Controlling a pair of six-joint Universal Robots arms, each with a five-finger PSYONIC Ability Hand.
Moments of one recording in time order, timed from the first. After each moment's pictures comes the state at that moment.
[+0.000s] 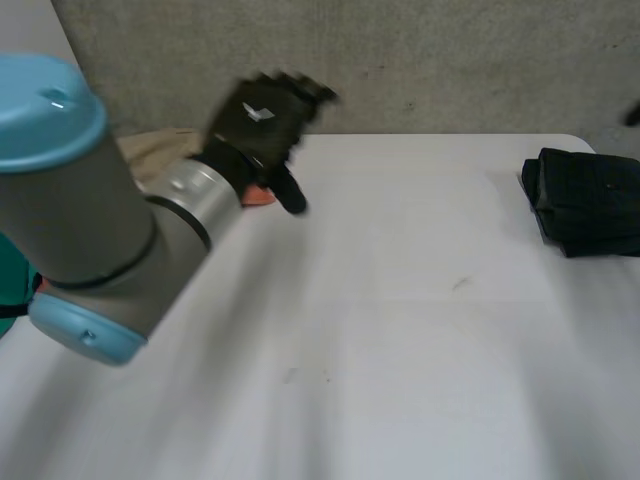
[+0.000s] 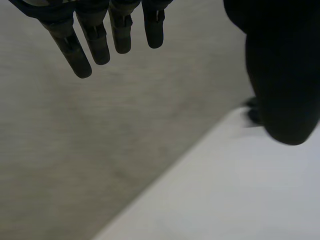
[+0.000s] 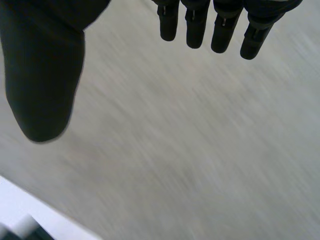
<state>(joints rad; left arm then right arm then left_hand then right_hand) 4.11 -1.90 -1.26 3.23 -1.50 3.39 1.58 -1.01 1.16 -0.52 1.49 2.86 0.19 0.20 0.21 0.20 0.05 0.24 0.22 0.22 0.22 0.05</state>
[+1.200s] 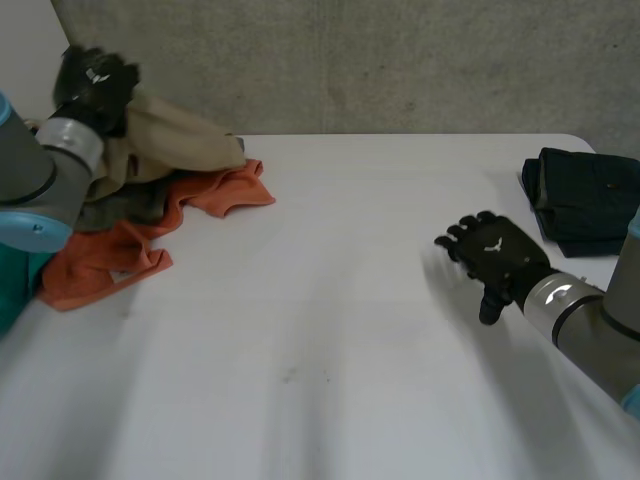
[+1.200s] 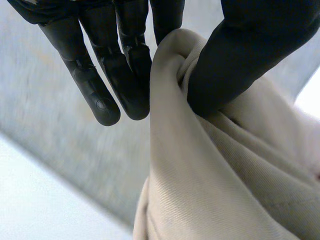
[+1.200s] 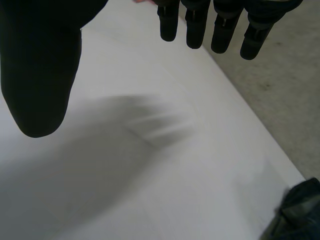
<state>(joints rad) 4.57 -2.23 -1.00 3.46 -1.38 3.69 1.79 -1.19 1.70 -0.15 1.24 2.47 1.14 1.20 1.19 1.20 1.00 0.24 0.22 0.22 0.22 0.05</state>
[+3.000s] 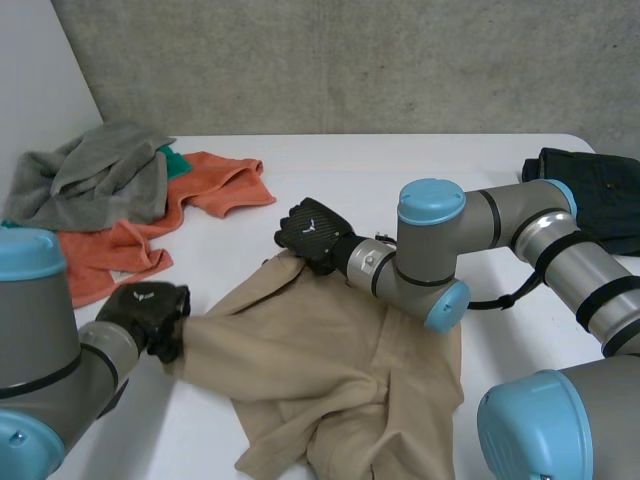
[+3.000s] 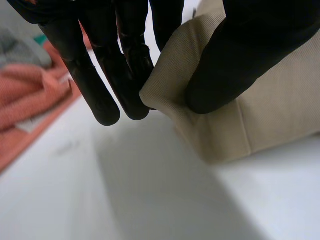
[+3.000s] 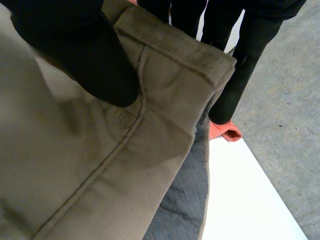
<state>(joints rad) 4.38 -1.83 -1.84 3.13 -1.62 3.35 2.18 -0.29 0.35 0.13 1.04 2.49 1.11 1.19 1.19 1.19 1.00 1.11 1.17 1.16 1.17 0.97</state>
